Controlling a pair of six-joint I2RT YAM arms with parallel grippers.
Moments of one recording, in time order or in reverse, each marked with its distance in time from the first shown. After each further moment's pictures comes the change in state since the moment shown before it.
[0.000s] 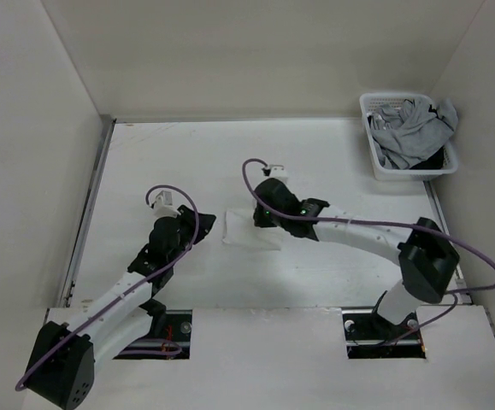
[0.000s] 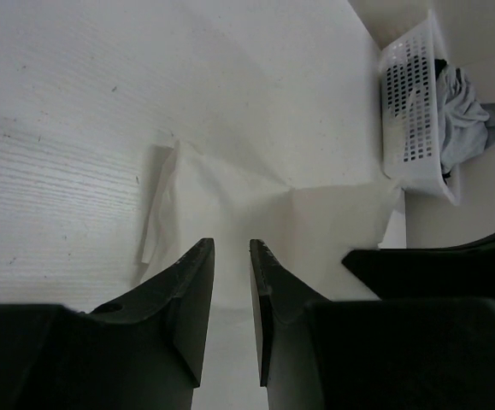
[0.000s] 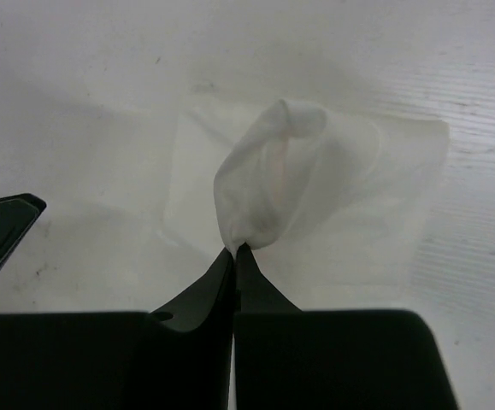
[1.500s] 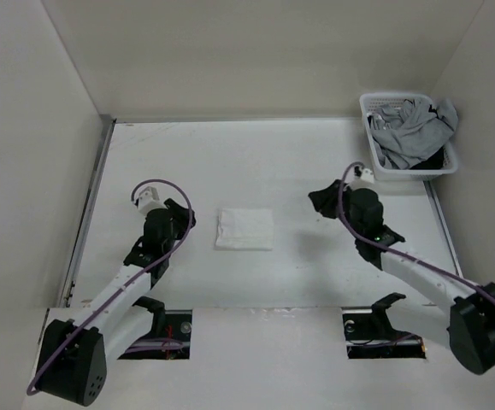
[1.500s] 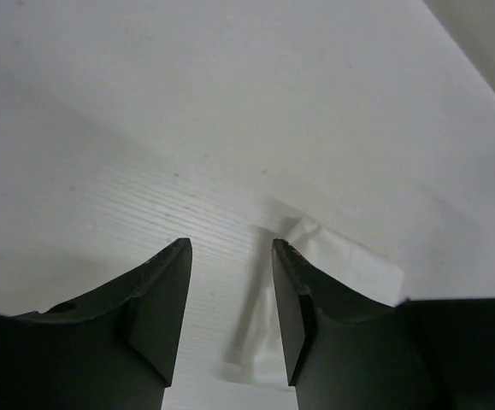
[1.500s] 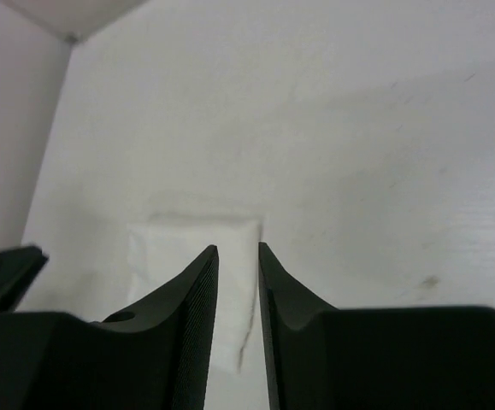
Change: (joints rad) left arm 0.123 0.045 0.049 -0.092 -0.152 0.176; right arm -0.393 -0.430 -0.553 0.542 -0.245 -0.041
